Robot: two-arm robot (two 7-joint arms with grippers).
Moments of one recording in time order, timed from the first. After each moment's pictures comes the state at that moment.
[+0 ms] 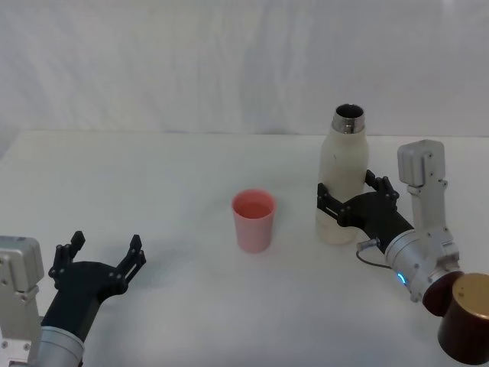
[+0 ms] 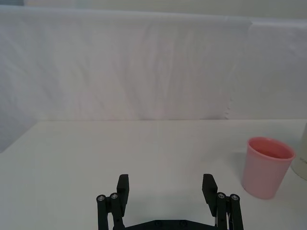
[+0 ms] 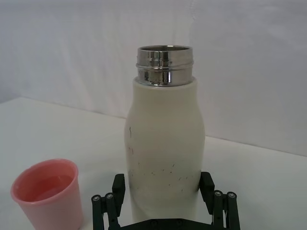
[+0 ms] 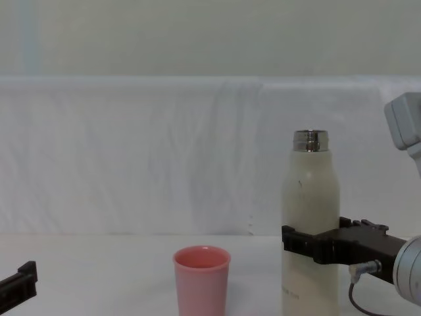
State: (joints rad) left arm 0.27 0.24 0.04 -1.85 -0.25 -0.02 -0.02; right arm 0.23 0.09 -0.26 -1.45 0.11 0.11 0.16
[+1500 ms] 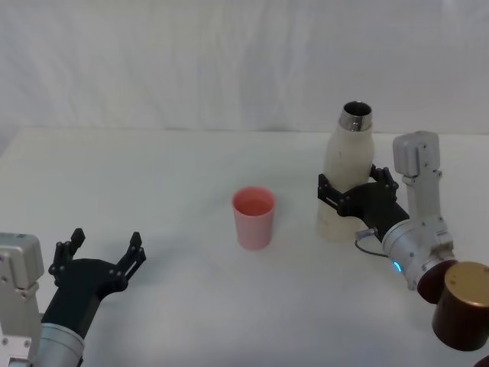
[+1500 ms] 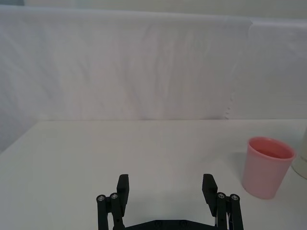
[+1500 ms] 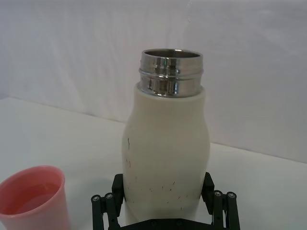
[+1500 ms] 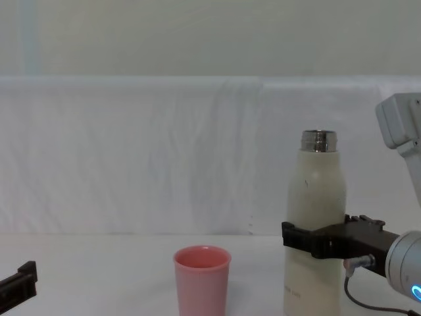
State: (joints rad) left arm 0.27 0.24 0.04 -1.85 -0.25 -0.02 -0.02; right arm 0.26 0.06 -0.25 -1.40 0.07 0.10 0.15
